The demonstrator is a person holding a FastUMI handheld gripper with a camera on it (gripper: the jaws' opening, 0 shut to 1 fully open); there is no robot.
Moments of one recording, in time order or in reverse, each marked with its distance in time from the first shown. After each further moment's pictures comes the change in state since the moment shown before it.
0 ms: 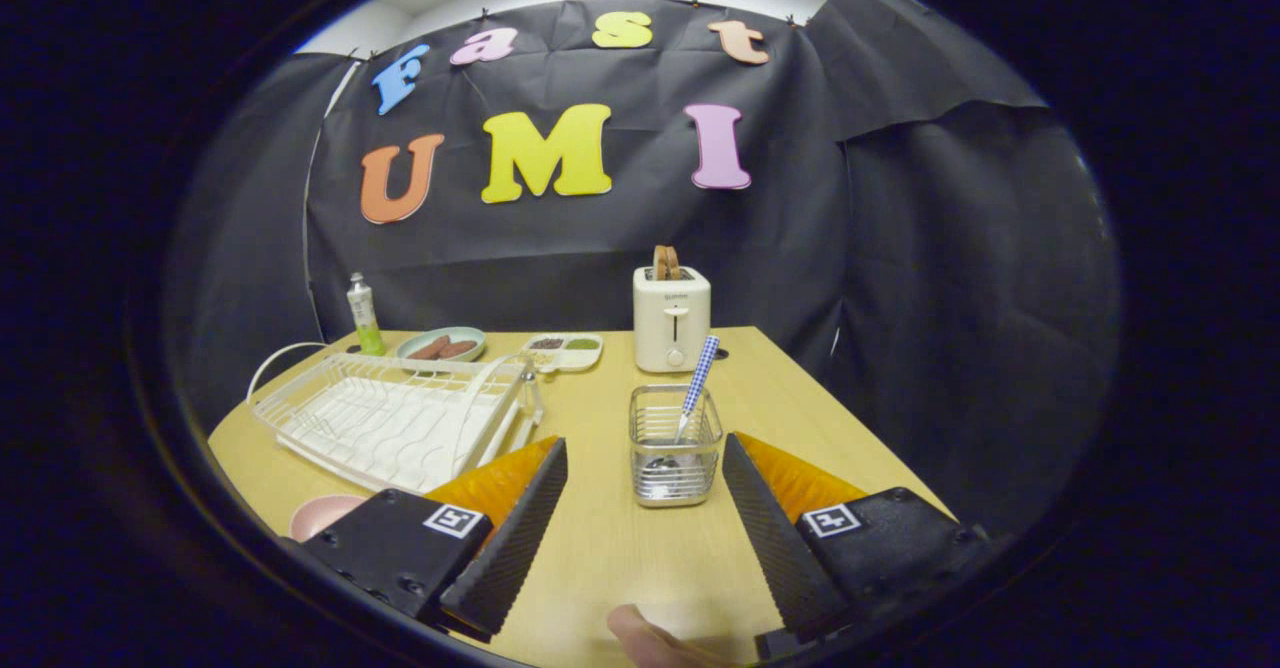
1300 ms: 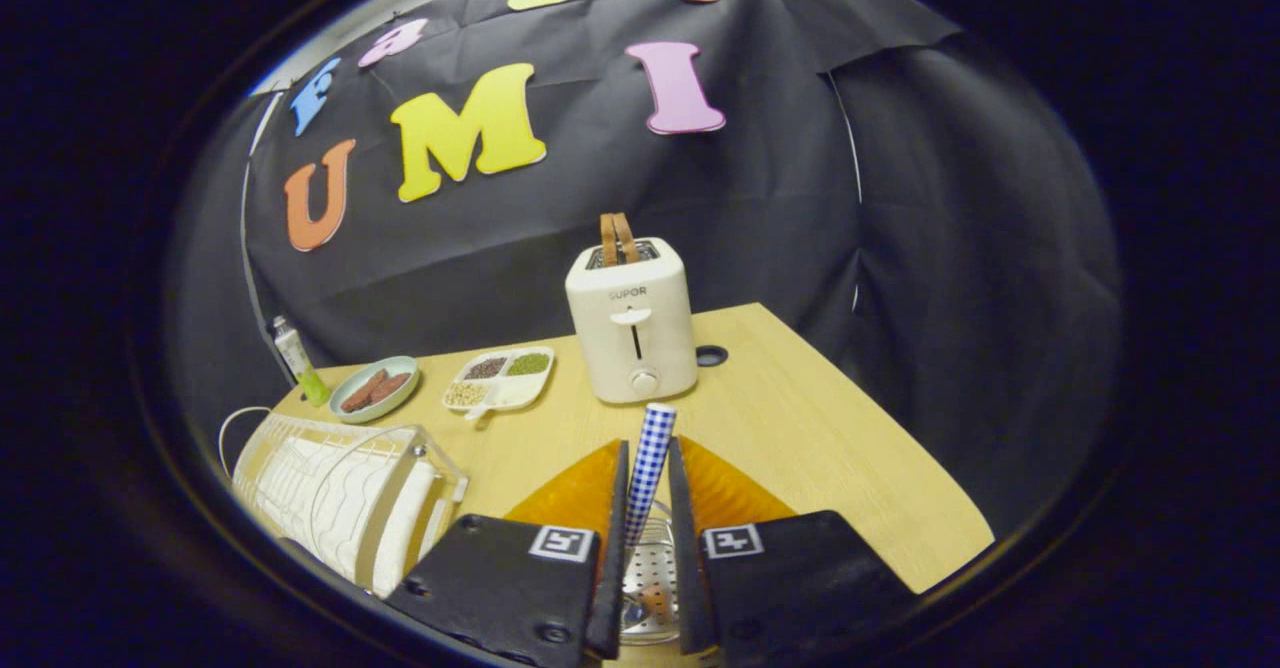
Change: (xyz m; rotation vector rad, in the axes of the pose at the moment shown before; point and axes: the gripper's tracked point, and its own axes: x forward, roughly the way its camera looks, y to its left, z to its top) arm 0.172 -0.033 0.034 0.206 0.118 0.030
